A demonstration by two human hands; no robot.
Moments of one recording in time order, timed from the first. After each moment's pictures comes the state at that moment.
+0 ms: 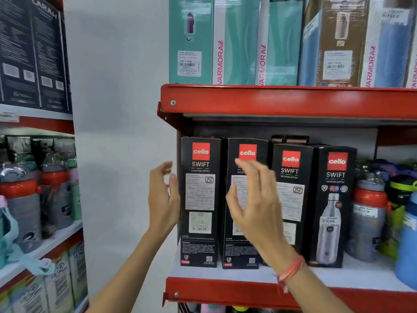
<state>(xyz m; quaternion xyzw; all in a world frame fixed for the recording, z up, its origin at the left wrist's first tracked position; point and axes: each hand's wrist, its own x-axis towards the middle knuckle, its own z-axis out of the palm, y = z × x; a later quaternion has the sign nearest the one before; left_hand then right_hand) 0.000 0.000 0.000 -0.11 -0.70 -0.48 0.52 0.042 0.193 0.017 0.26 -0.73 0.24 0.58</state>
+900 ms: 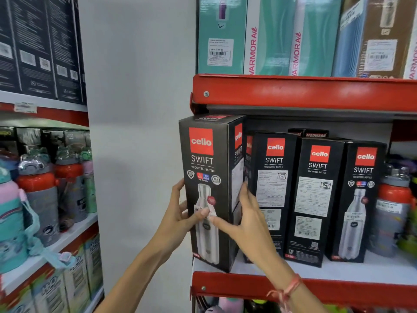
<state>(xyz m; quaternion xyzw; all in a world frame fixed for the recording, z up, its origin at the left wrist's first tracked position) 0.031 -0.051 -0.036 -0.19 -0.70 -0.67 0.16 0.035 0.129 -0.028 0.19 -0.84 0.43 0.26</state>
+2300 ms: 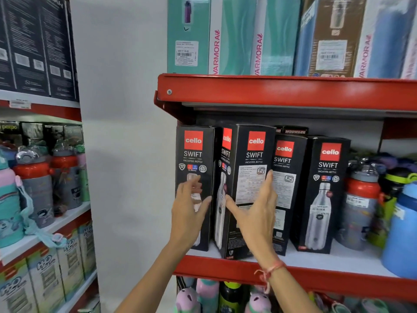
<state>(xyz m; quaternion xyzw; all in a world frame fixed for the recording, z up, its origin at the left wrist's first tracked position) 0.043 0.063 -0.037 -0.10 -0.77 -0.47 0.42 0.021 0.210 -0.040 0.09 -0.78 0.46 0.41</state>
